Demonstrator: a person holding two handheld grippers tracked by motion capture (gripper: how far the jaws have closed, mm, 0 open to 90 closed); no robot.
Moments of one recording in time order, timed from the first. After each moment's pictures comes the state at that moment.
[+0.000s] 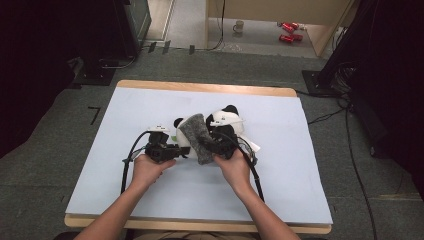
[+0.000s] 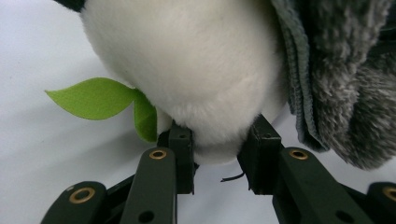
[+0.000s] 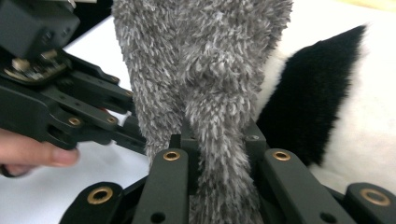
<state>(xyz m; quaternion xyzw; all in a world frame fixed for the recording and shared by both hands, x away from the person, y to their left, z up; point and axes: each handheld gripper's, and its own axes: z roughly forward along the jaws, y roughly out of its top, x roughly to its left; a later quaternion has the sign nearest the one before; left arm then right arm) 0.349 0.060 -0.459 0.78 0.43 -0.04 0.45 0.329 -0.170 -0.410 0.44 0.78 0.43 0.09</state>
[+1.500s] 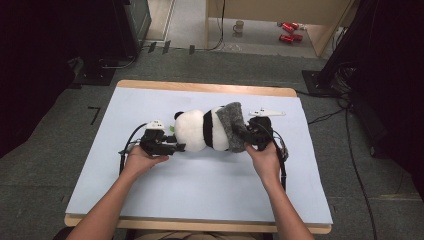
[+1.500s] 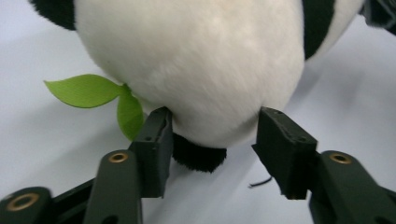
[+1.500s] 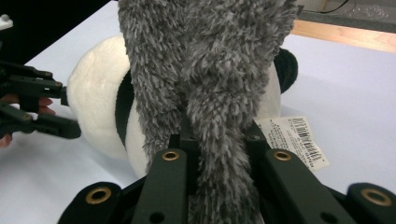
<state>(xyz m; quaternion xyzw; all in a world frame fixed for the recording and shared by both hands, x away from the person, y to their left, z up) 0.373 0.080 -0.468 0.83 0.33 0.02 0.45 0.339 -0.261 -0.394 0.50 0.73 0.43 0.14</state>
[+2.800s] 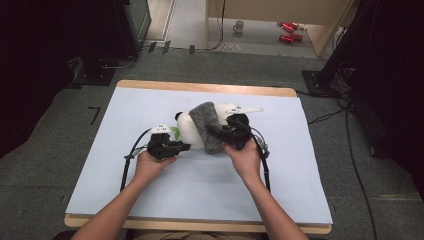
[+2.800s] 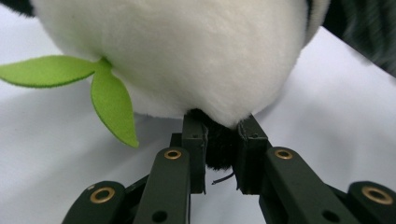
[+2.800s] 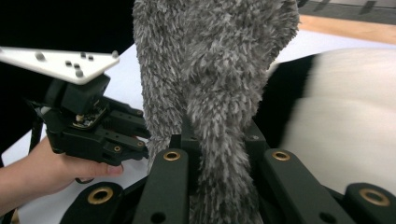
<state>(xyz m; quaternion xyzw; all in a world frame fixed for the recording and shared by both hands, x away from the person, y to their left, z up) 0.359 0.061 -0.476 0.79 0.36 0.00 0.49 0.340 -0.200 -0.382 0.46 0.75 0.47 0.07</state>
